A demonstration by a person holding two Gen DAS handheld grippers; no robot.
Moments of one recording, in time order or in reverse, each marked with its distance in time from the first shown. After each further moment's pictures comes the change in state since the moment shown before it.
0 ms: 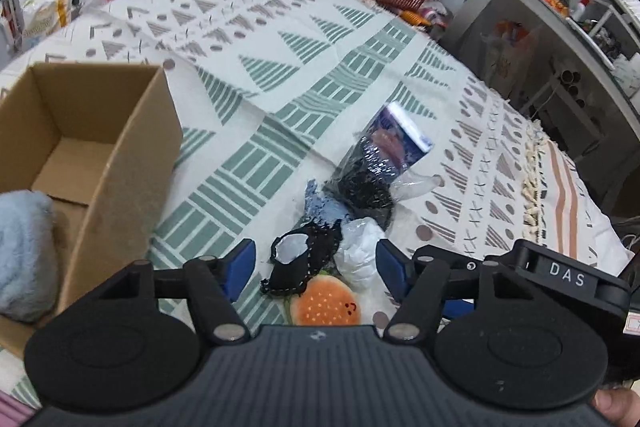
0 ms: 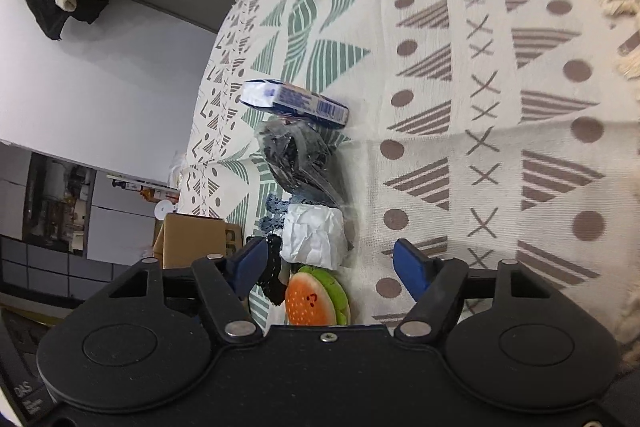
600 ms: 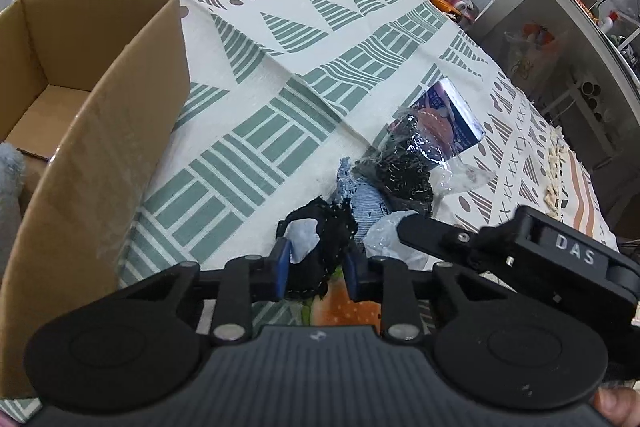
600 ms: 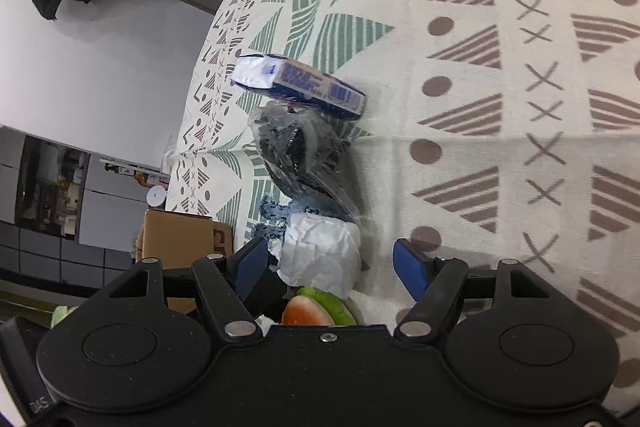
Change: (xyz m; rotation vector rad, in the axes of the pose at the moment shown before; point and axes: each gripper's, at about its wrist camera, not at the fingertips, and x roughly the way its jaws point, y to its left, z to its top) left arm 0.040 0.024 -0.006 -0.088 0.043 -0.017; right arm 0.040 0.012 0.004 -0.054 0.027 -0.022
